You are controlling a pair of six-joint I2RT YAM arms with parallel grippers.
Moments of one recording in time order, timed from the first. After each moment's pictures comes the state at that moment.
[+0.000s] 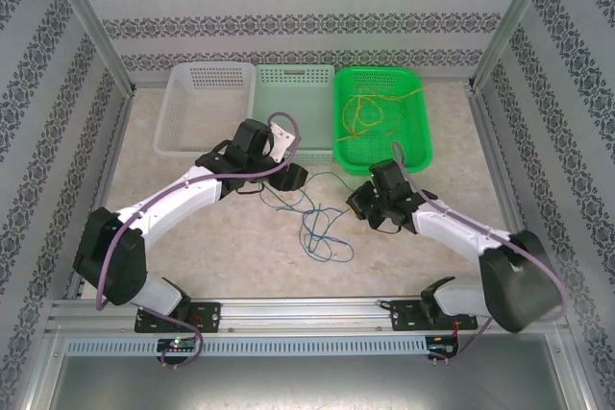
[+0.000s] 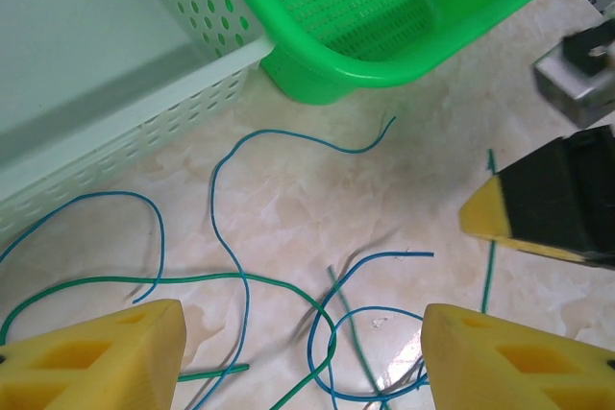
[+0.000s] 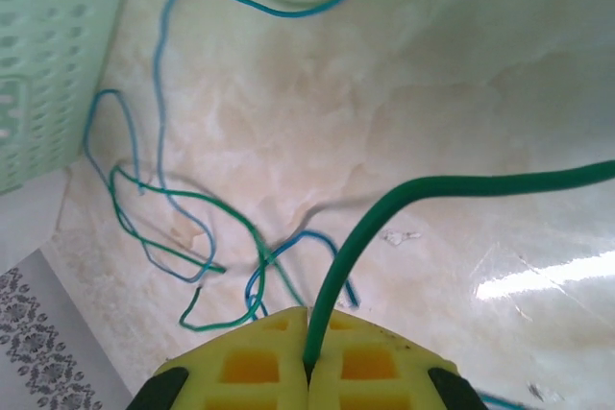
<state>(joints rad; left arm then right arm) -0.54 1.49 1.11 -0.37 0.31 -0.11 0.47 1.26 0.64 -0.28 -0.24 1.33</state>
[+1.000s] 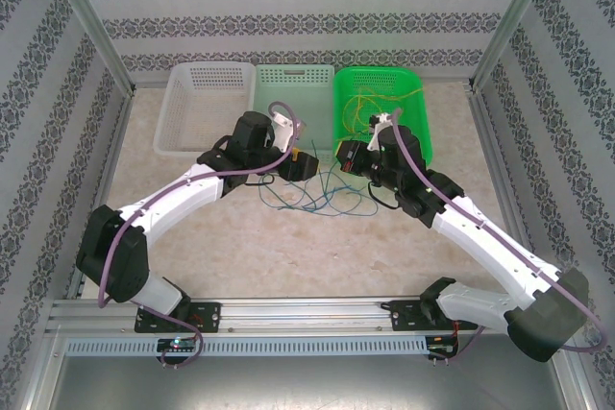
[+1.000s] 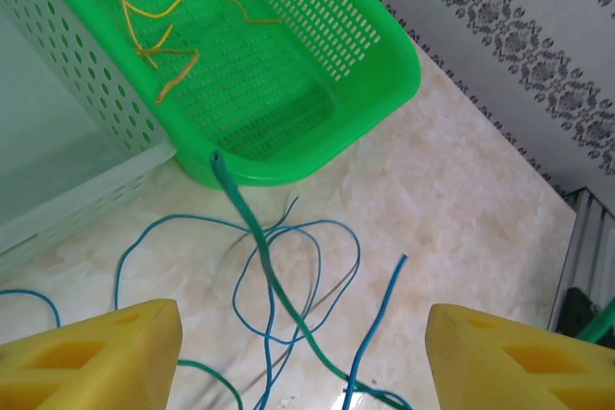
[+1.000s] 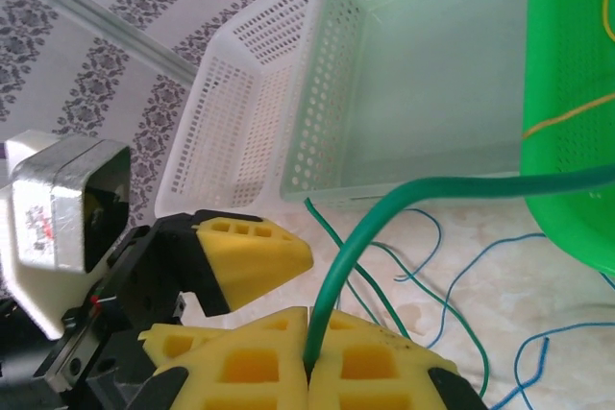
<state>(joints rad) -0.54 1.51 1.13 -0.19 0.46 -0.25 0.59 1.12 0.97 -0.28 -0.09 0.80</state>
